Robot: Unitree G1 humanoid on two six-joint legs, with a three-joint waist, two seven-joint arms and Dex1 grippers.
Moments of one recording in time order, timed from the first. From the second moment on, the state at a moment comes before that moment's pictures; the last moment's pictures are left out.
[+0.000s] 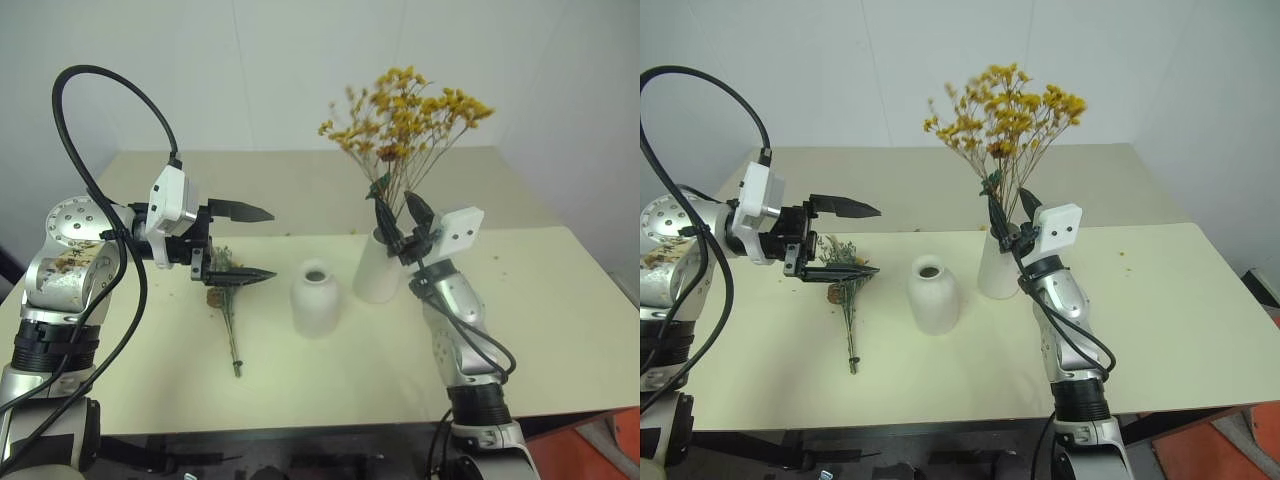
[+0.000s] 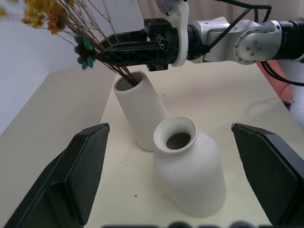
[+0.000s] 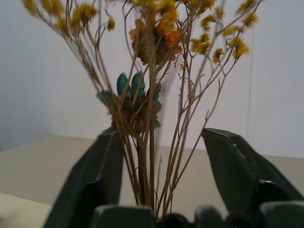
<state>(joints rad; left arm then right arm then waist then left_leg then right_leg) -0.74 0.84 0.06 0.03 -0.49 0.26 -1.41 -0.51 -0.12 -0.05 -0.03 0.20 -0.04 0.26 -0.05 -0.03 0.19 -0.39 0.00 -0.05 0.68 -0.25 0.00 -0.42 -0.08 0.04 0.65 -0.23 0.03</state>
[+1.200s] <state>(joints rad) -0.24 0.76 0.47 -0.45 -0.75 0.80 -0.66 -0.02 -0.95 -0.41 -0.74 0.83 0.55 0.81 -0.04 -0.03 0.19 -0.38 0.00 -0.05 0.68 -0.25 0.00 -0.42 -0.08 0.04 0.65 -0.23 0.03</state>
